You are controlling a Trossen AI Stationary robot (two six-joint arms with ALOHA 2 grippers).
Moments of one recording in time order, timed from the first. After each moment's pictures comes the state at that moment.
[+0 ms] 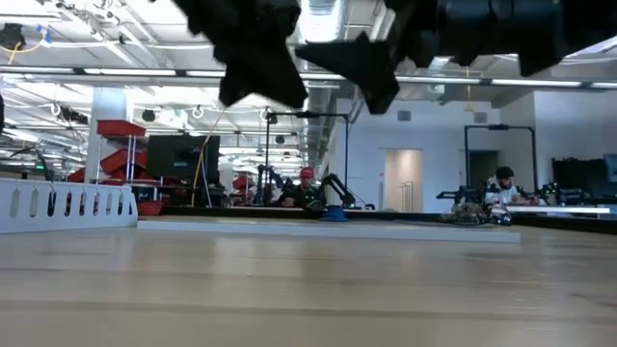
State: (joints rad) left arm -0.19 1.55 1.01 -0.20 -0.17 -0.61; right arm 0.31 1.77 0.74 0.90 0.08 0.38
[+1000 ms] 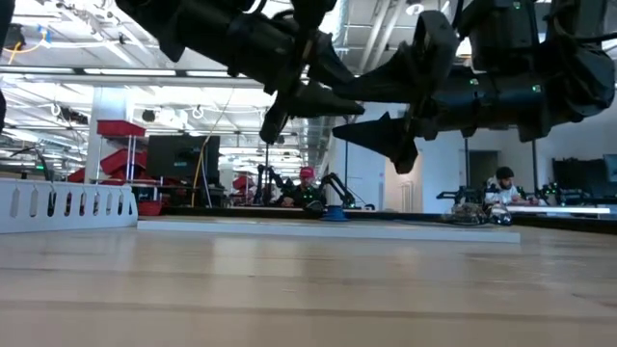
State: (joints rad) left arm -0.16 1.74 0.94 0.41 -0.28 -0.85; right arm 0.15 1.81 0.49 1.25 0.15 0.52
